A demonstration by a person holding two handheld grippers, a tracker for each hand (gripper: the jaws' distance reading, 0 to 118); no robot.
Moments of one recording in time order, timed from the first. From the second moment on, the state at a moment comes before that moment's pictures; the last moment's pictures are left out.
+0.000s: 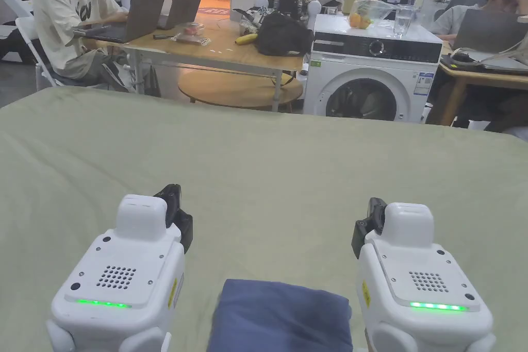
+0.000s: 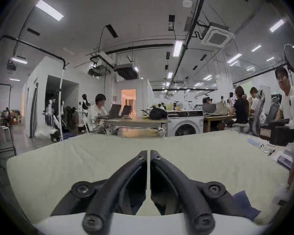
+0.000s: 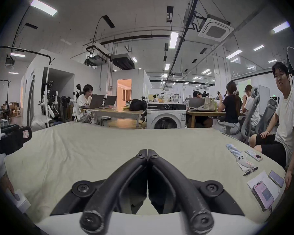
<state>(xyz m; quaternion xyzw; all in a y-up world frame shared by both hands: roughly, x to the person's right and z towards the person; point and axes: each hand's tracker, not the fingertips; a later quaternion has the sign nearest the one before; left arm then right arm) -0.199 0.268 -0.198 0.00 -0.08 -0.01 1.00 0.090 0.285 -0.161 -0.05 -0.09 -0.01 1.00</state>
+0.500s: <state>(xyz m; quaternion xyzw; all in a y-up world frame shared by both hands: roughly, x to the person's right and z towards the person) -0.220 0.251 -0.196 -0.07 -0.12 0.04 0.99 0.077 0.198 -0.133 -0.28 0.00 0.00 0.96</state>
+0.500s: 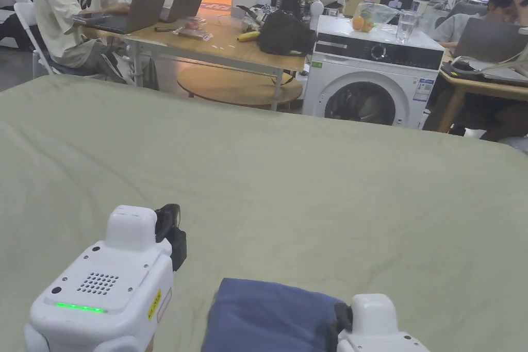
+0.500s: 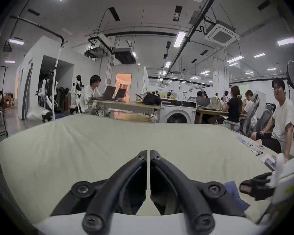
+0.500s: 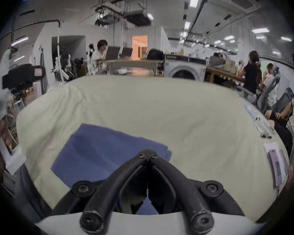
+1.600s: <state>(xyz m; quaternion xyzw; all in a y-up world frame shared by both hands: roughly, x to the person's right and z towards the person) -0.239 0.109 -0.299 -0.50 -0.46 0.40 0.62 0.086 0.175 -0.177 -0.36 -0.02 -0.05 0.93</state>
